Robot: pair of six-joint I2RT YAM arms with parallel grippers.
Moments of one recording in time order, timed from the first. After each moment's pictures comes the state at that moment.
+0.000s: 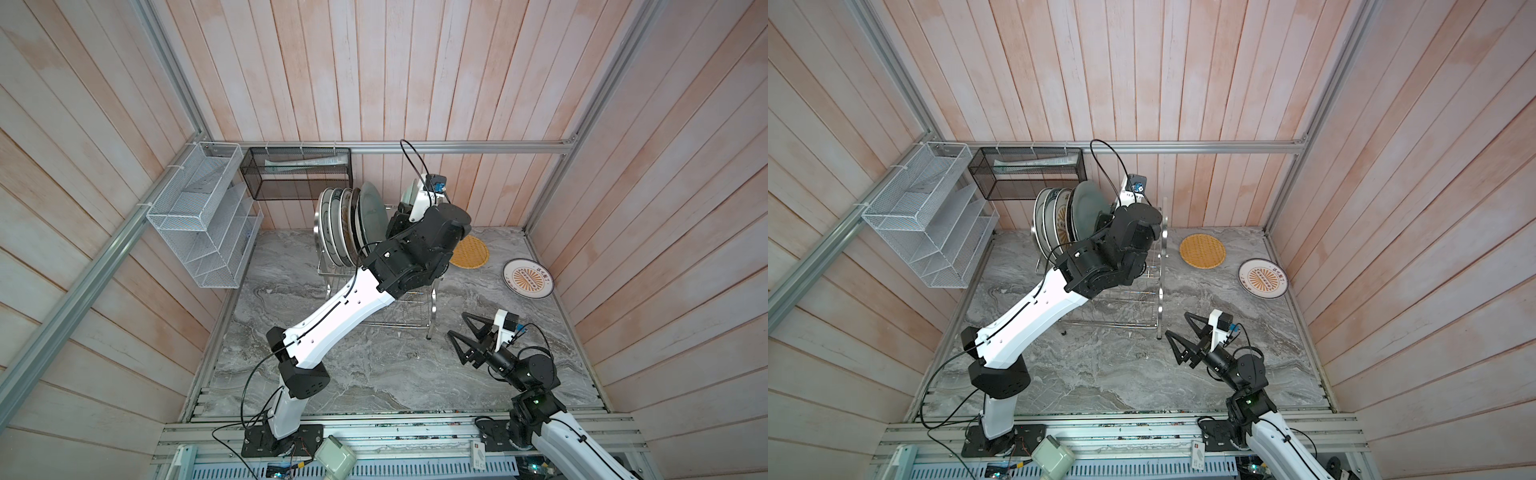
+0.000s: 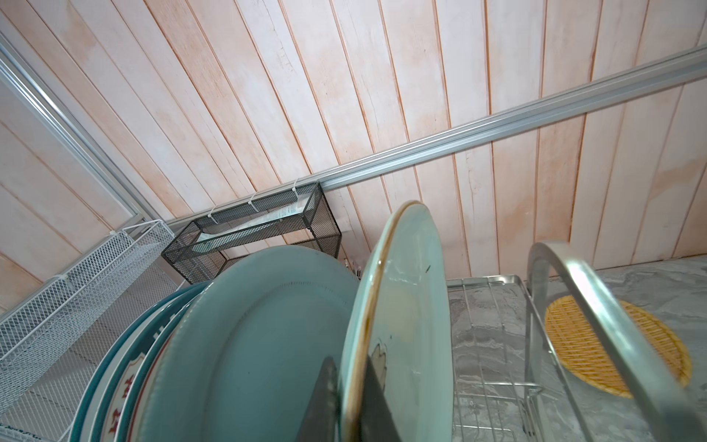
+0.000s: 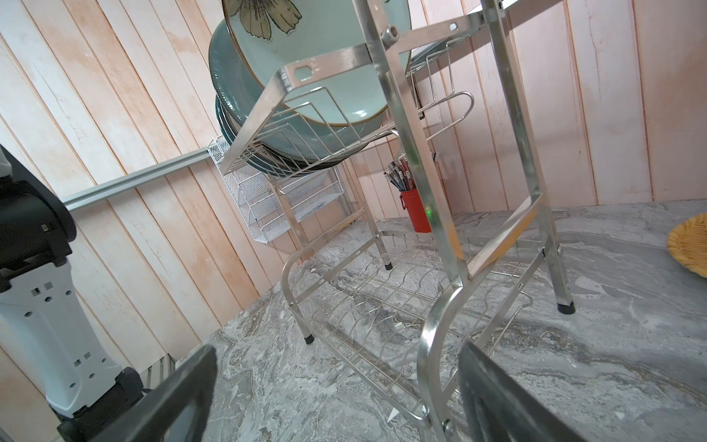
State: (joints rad) left arm -1.03 1.99 2.47 -0.80 -1.18 0.04; right arm 0.42 0.43 0.01 0.64 -0.45 0.52
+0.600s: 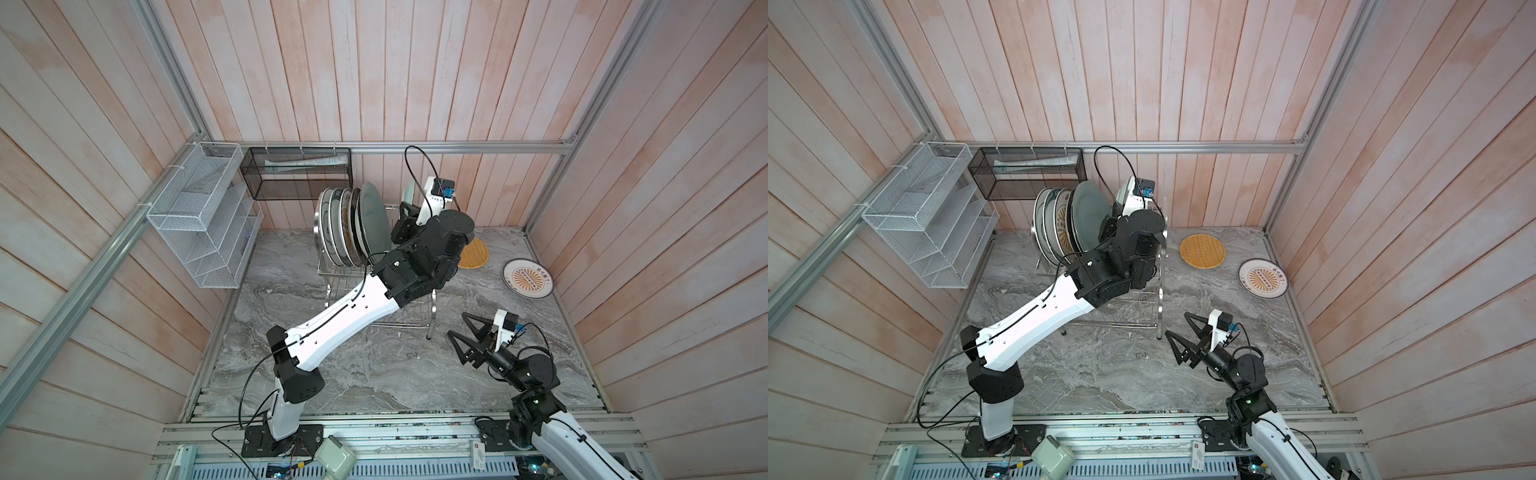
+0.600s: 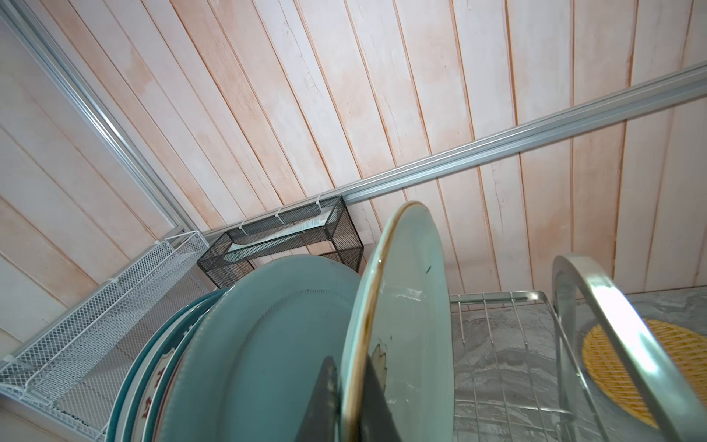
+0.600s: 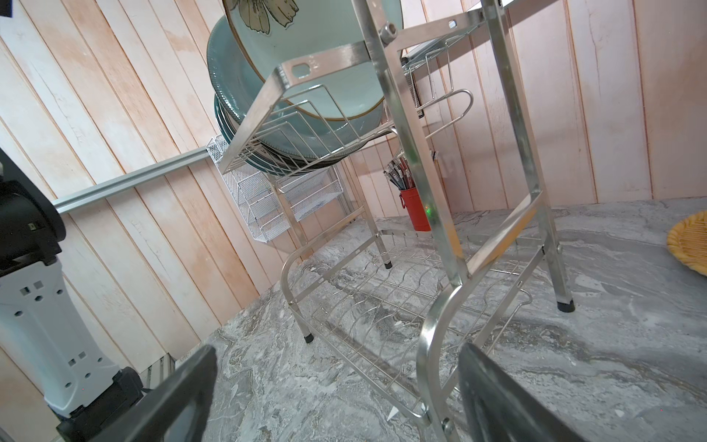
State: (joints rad) left arm -1.05 1.94 2.27 -0.46 -1.31 0.26; right arm 0.42 0.44 0.01 0.64 -0.45 0.52
